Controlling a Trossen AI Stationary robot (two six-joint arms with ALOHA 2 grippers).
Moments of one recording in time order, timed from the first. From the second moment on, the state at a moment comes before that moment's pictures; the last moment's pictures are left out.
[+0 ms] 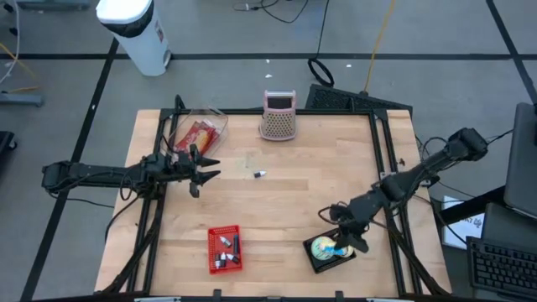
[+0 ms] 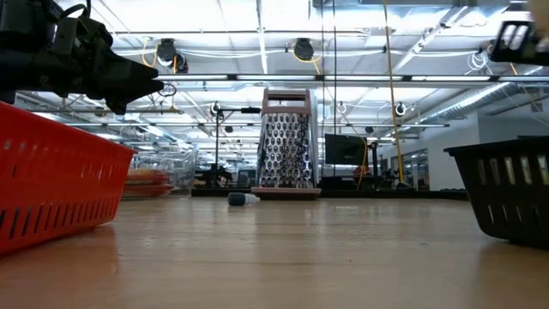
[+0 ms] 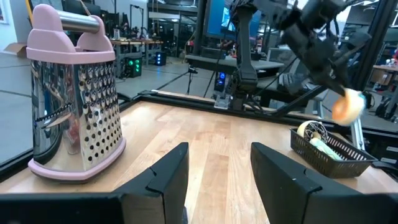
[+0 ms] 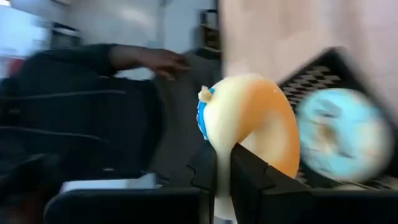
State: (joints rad) left arm 0.12 0.50 0.02 0.53 0.00 -0.11; right arm 0.51 1.11 0.74 -0.23 -0.35 0.96
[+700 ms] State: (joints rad) left arm 0.12 0.50 0.02 0.53 0.00 -0.11; right arm 0.52 1.17 0.46 0.21 -0.31 0.78
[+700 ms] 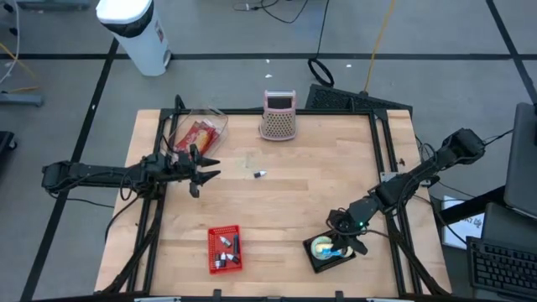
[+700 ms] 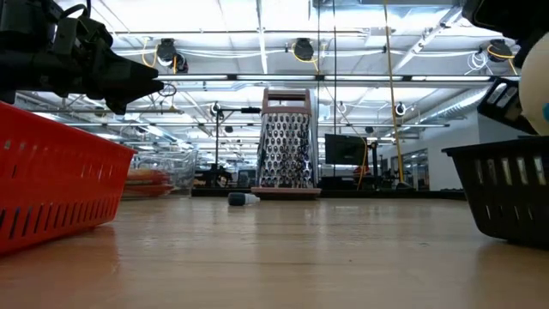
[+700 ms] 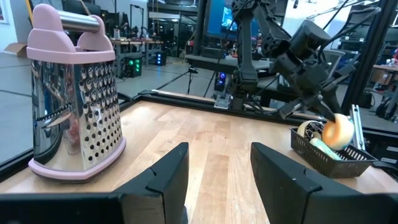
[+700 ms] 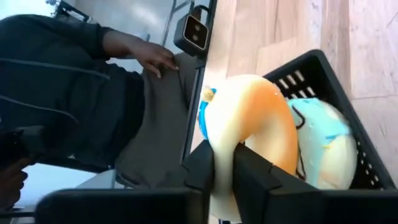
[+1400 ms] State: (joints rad) left arm 0.12 0.50 0.02 0.53 0.00 -0.11; right arm 0.53 1.19 0.46 0.39 -0.28 0.80
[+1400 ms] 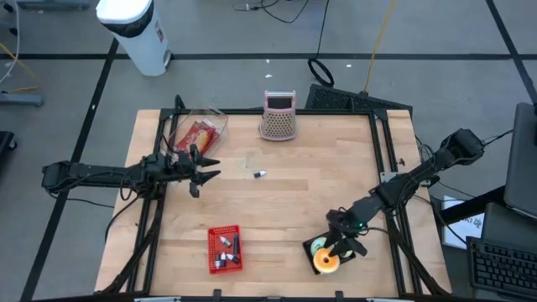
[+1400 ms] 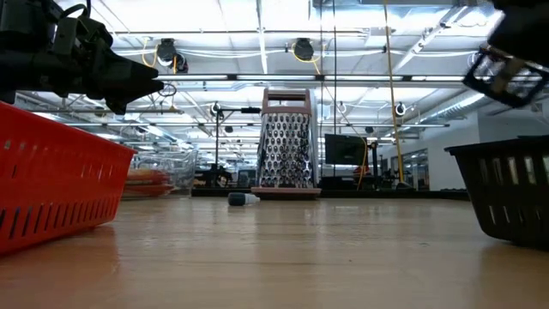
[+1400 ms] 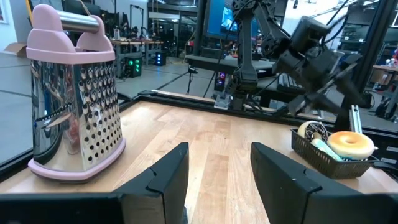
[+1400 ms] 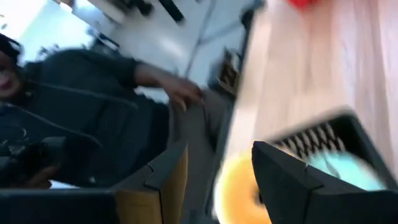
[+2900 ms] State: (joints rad) left arm 0.12 0.50 0.02 0.53 0.00 -0.11; right arm -0.24 2.05 1.07 0.38 -0.29 -0.17
